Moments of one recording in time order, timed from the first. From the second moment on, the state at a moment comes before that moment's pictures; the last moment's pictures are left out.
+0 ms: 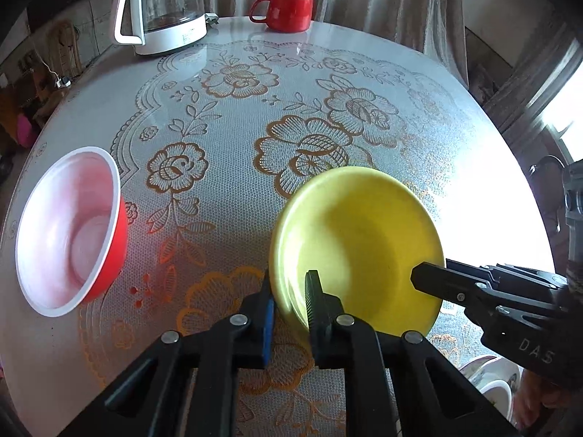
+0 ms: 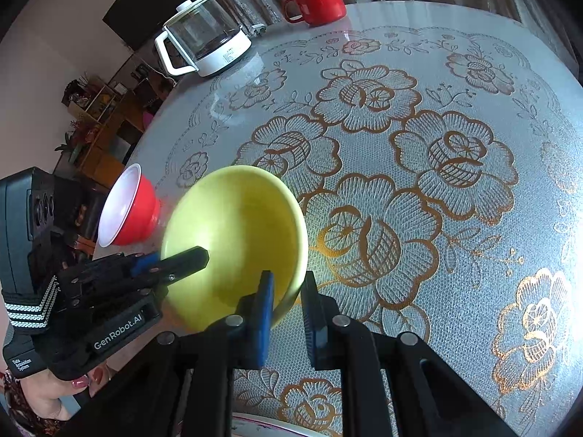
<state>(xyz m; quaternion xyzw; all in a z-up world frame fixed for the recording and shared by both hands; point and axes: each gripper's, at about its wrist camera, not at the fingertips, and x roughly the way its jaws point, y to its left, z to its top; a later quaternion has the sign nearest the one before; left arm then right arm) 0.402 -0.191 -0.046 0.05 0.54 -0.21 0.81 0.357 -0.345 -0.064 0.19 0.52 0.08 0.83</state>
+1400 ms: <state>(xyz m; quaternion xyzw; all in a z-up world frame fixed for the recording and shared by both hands) 0.234 -0.040 0.039 -0.06 0.42 -0.20 0.88 0.233 -0.222 0.012 0.14 0.41 0.13 0.89</state>
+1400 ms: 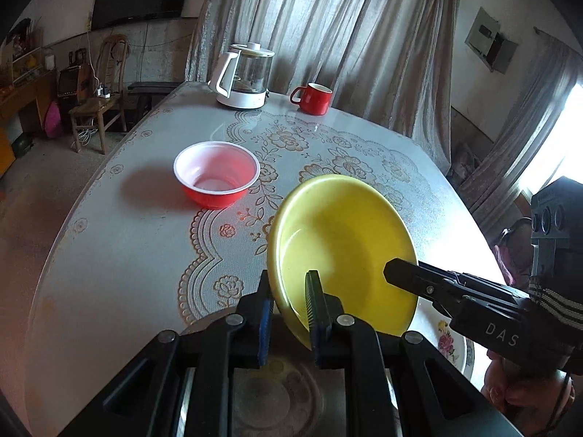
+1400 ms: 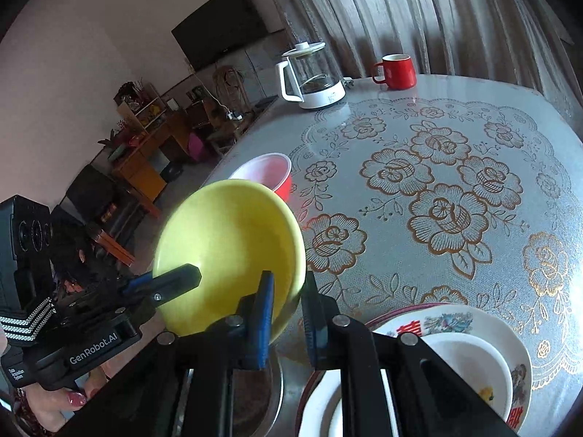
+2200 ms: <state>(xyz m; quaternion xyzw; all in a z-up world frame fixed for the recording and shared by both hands) 0.171 0.010 0.022 -0.10 0.41 -0.19 0.89 0.172 -0.176 -0.017 0.15 0.43 0.16 0.87</state>
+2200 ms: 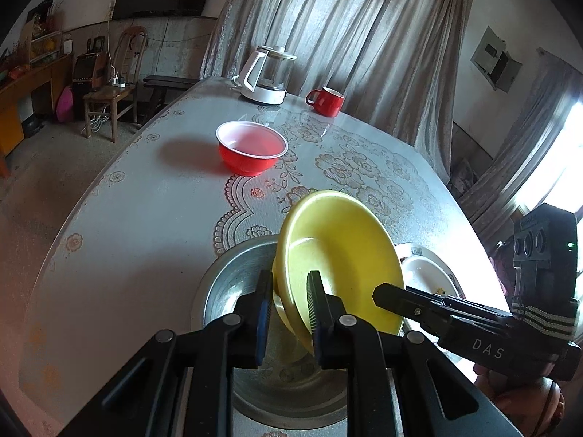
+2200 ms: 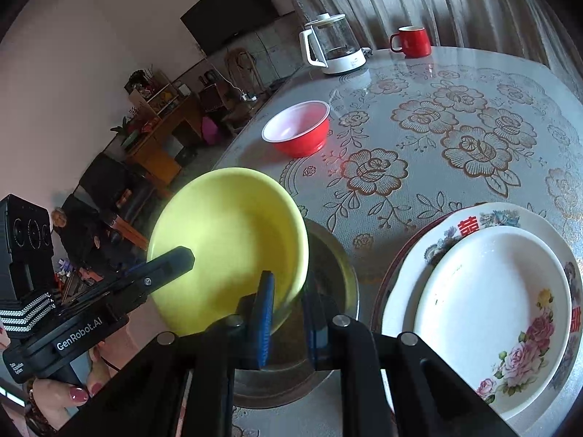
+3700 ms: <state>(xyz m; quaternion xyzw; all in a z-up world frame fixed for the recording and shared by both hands) 0.171 0.005 -0.014 -0.08 0.44 -0.18 0.88 0.177 -0.154 -0.051 0.10 0.50 0.13 0.85</state>
